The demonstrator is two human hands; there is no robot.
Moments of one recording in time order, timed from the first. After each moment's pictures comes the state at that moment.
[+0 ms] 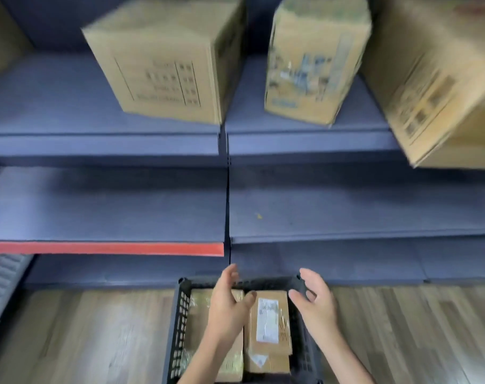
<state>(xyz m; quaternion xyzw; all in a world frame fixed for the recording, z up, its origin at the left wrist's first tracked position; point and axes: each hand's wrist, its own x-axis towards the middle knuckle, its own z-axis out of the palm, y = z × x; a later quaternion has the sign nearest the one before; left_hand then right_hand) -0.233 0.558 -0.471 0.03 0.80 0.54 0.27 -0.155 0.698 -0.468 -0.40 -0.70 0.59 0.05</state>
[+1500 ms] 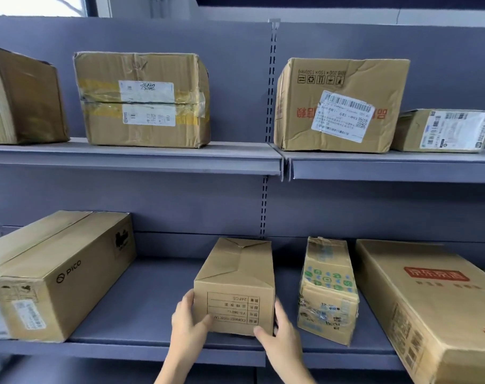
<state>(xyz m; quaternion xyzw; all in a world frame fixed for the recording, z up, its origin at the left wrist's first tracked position) -0.447 0.500 -0.215 0.10 0.79 0.61 0.00 -0.356 0.654 -0.207 -0.19 -0.81 0.53 0.16</state>
